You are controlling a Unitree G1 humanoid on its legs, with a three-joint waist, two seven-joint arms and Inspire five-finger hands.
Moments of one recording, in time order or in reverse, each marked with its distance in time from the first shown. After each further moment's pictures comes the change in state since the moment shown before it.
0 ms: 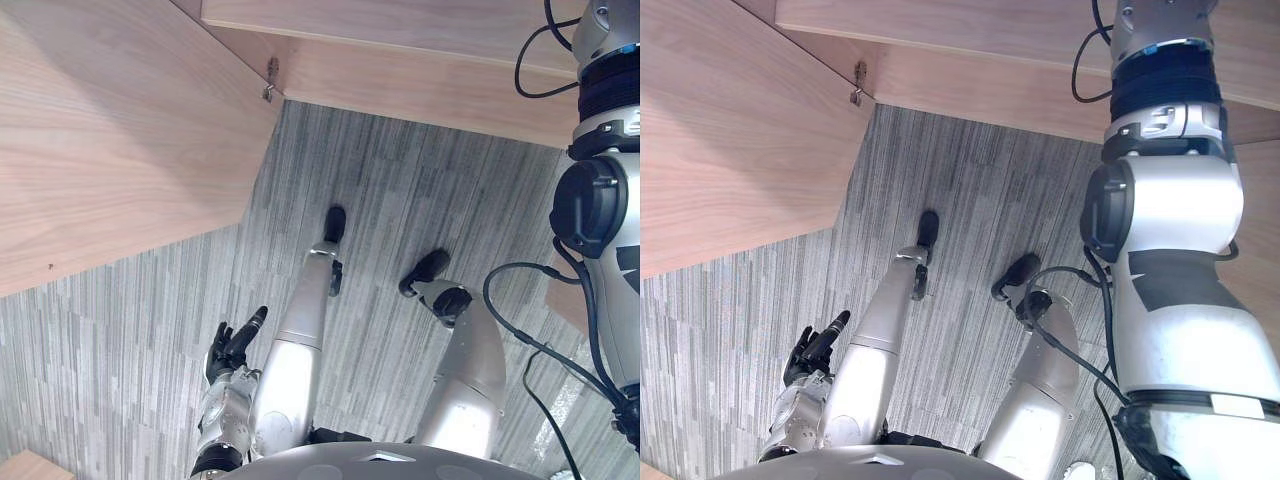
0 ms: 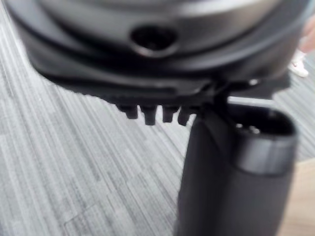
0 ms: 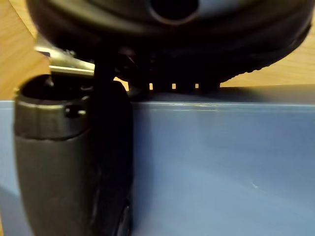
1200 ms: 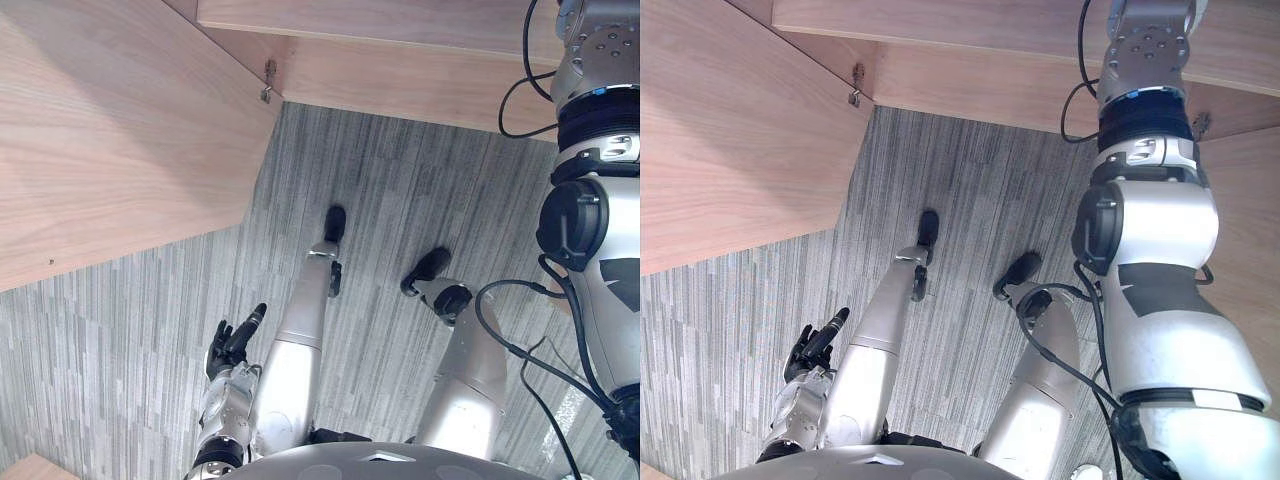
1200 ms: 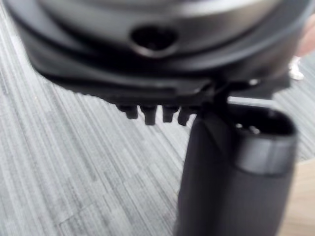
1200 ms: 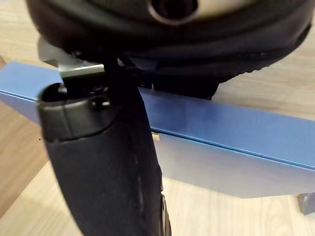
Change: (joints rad) left arm -0.044 -0.002 0.020 0.042 0.000 0.001 -0.004; right arm 0.120 0.018 -0.091 0.044 -0.001 0.050 0.051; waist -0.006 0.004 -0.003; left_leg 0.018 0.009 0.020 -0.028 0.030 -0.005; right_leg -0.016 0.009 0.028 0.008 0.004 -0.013
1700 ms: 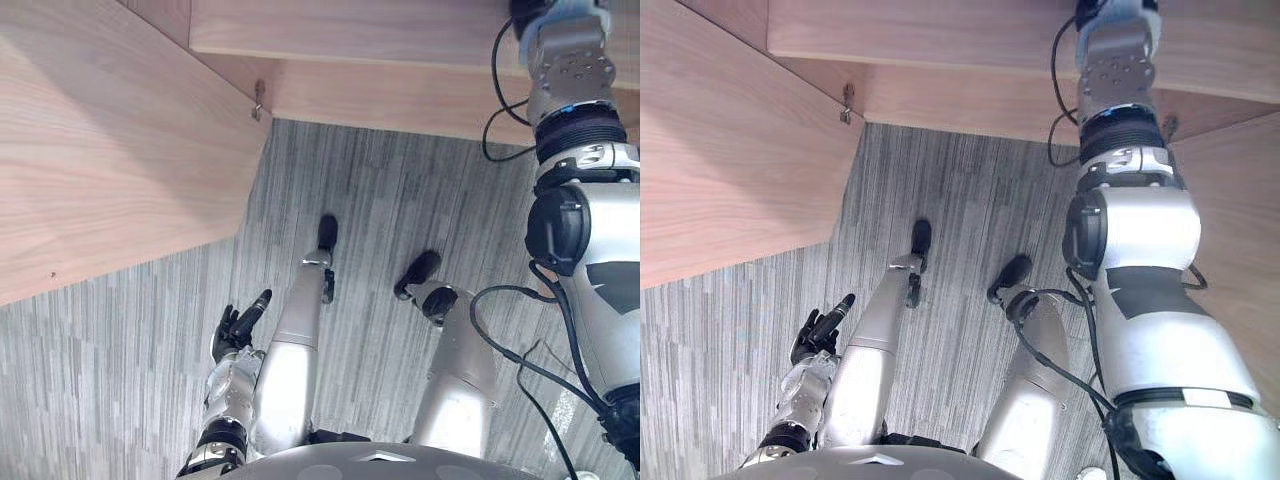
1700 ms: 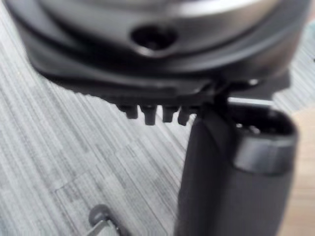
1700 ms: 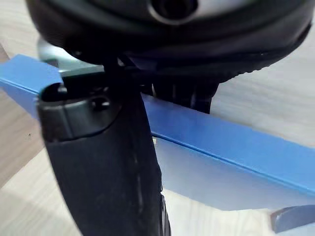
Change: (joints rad) left arm -0.076 0.006 -0.004 0.025 0.004 0.007 -0.001; right arm 0.024 0.035 0.072 0.123 -0.096 0.115 0.027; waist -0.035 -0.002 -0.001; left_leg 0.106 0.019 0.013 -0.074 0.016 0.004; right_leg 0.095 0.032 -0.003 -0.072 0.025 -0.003
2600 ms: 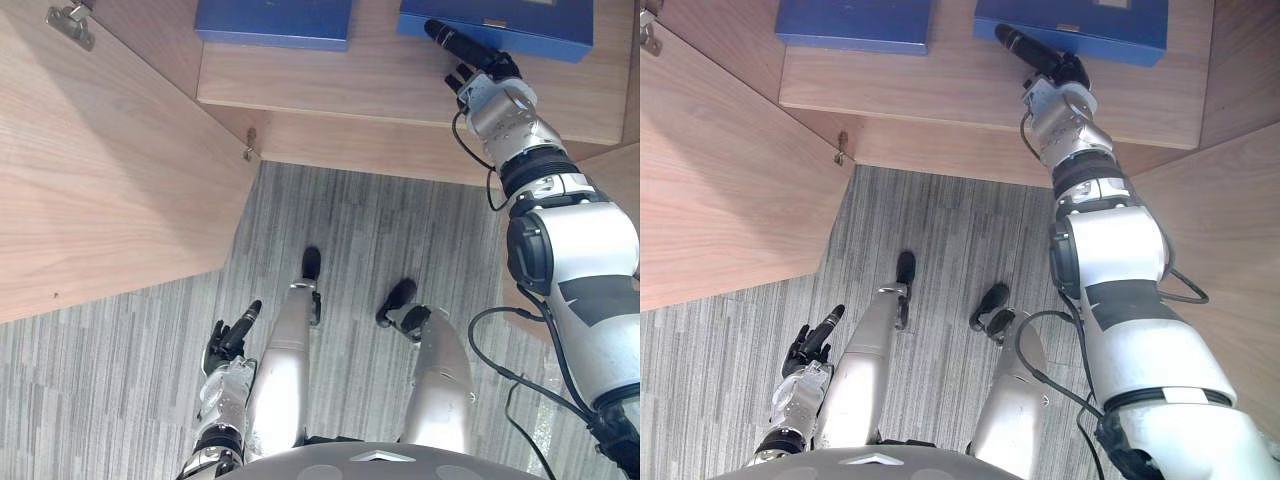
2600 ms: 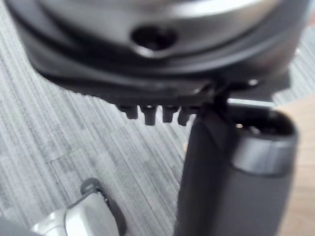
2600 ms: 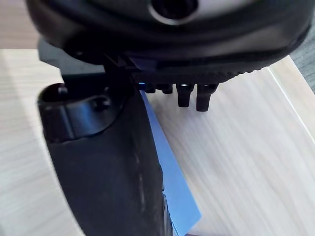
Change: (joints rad) left arm 0.002 -0.008 0.141 0.038 0.045 0.022 -0.029; right arm 0.101 0.054 0.106 0.109 -0.502 0.212 0.086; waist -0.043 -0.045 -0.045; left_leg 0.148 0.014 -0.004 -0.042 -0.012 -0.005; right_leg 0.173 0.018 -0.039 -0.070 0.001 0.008
